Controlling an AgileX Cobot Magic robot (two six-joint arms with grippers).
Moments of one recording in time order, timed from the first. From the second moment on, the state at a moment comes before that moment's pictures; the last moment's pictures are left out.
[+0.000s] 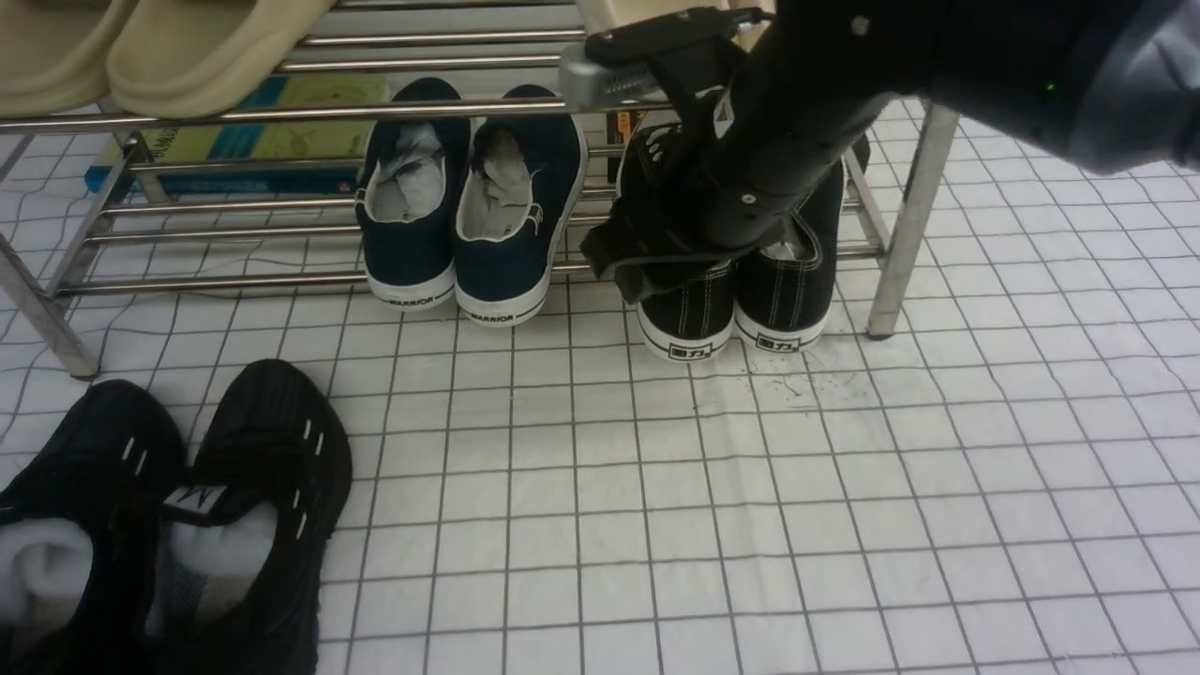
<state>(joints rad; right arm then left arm) 0.65 1.92 -1.81 0.05 0.96 0.10 -0.07 -0.01 0.02 0.20 0.40 -0.25</state>
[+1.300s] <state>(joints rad) 0.68 1.79 -1.77 0.13 1.26 0.03 -0.07 -0.01 0.02 0.20 0.40 -0.25</state>
